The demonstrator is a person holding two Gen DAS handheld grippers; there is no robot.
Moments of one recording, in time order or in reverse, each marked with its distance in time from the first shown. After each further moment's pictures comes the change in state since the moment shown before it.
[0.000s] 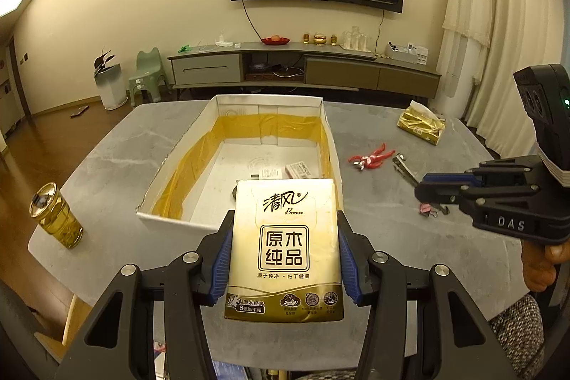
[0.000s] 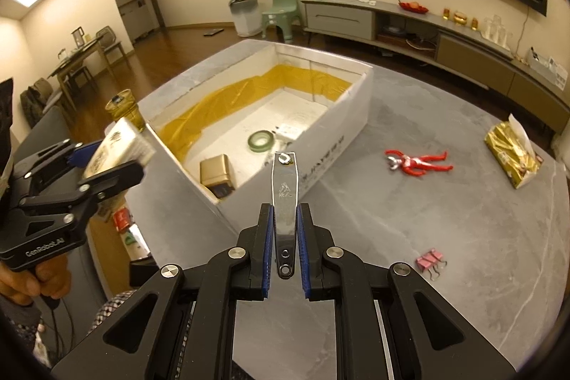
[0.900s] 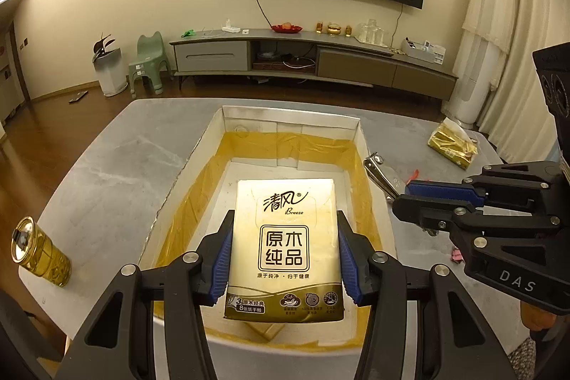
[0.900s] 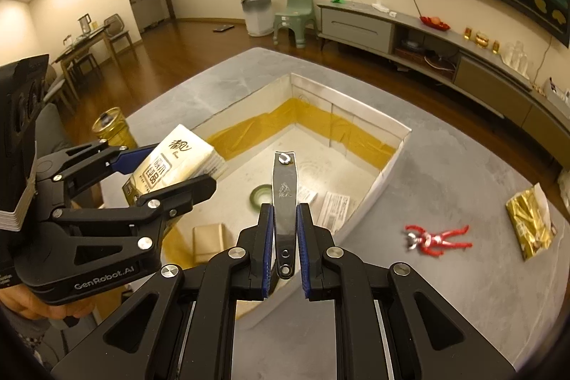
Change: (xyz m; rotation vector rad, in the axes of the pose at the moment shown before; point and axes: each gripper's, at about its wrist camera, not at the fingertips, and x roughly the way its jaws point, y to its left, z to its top) left arm 0.094 0.039 0.070 -0.051 0.071 0.007; right arm 0.075 0.007 0.098 -0.068 0.016 0.003
